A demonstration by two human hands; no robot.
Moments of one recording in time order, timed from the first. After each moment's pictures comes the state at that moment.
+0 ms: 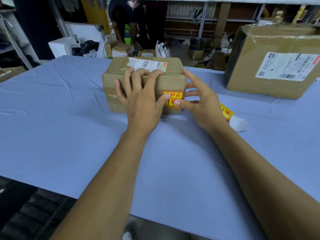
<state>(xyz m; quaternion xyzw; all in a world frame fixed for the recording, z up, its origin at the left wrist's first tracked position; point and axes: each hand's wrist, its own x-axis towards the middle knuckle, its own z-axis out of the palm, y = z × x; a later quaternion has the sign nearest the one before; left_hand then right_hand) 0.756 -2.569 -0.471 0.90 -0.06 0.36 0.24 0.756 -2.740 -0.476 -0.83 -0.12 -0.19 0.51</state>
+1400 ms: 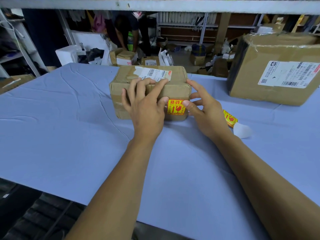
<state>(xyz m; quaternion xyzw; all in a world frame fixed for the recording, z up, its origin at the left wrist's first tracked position) 0.759 -2.567 -0.473 0.87 -0.07 0.38 0.31 0.752 -2.738 -0.476 -0.85 -0.12 -0.21 0.47</state>
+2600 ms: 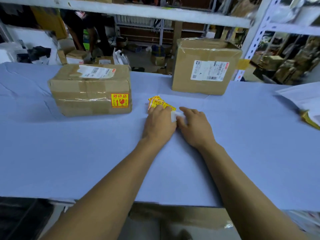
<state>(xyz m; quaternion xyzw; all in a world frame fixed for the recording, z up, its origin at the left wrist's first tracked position) 0.703 -2.719 -0.495 0.91 -0.23 0.14 0.31 0.652 -2.840 -0.495 -0.96 0.09 -0.17 0.22</state>
